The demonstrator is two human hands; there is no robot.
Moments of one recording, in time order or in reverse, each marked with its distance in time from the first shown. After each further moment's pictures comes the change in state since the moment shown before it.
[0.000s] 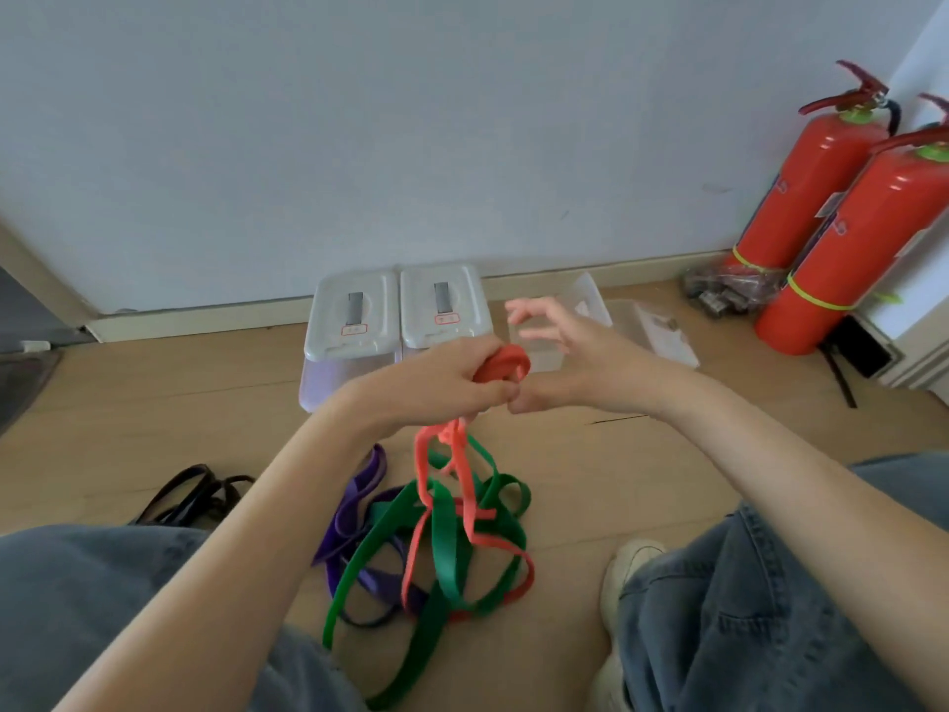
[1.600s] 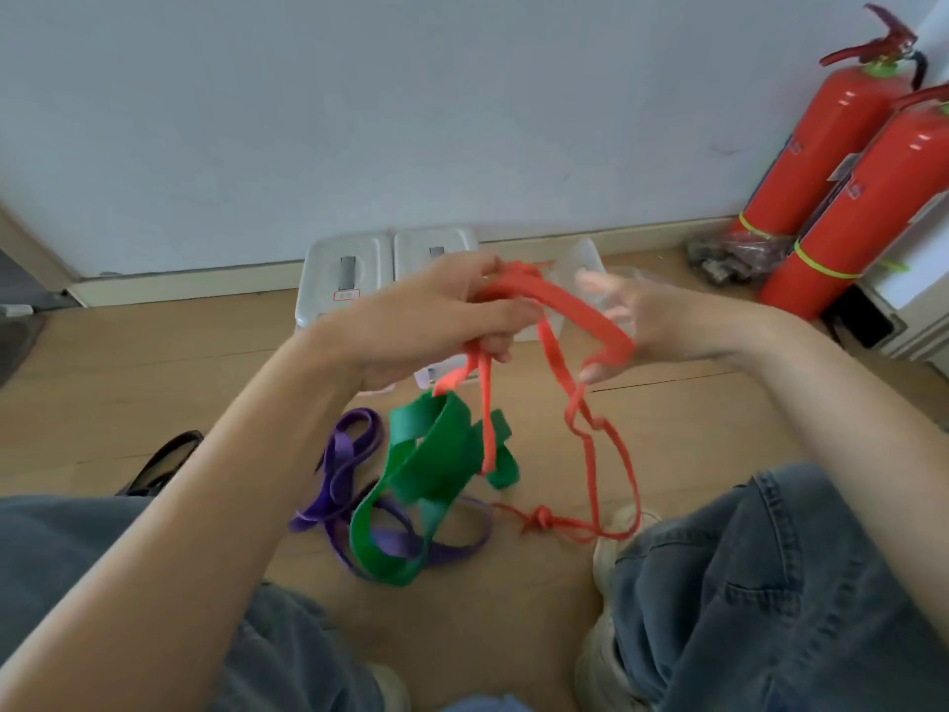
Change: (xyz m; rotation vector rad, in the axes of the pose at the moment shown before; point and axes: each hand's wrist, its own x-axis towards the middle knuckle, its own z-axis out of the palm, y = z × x) left_hand -0.003 0.012 -0.010 -0.593 -0.020 0.140; right_hand -0.015 0.011 -0.038 -0.279 -0.143 0.356
